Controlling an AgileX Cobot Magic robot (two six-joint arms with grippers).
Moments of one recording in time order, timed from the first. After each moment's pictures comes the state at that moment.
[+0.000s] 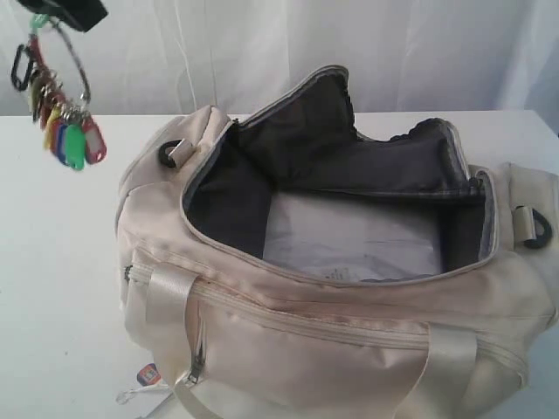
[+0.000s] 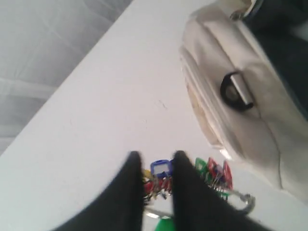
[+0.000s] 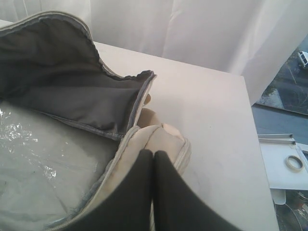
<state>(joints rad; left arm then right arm) -0.61 1.47 -1.79 0.34 1.32 0.26 0.55 0.69 -0.84 -0.48 0.77 0.37</state>
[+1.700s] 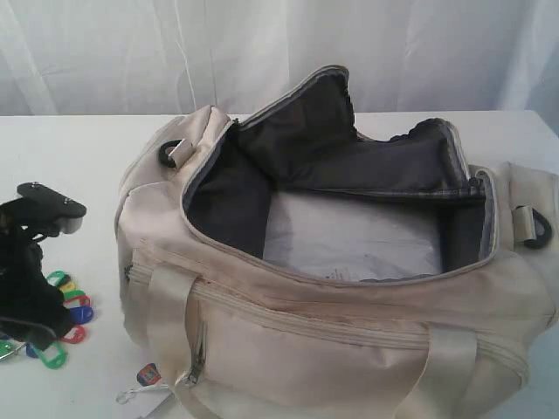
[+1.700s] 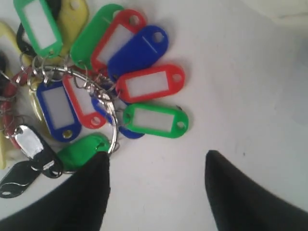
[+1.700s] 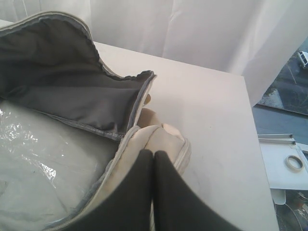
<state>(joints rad) -0.33 1.49 -0.82 0.07 0.88 0.15 0.55 0.69 -0.84 -0.48 0.77 0.37</state>
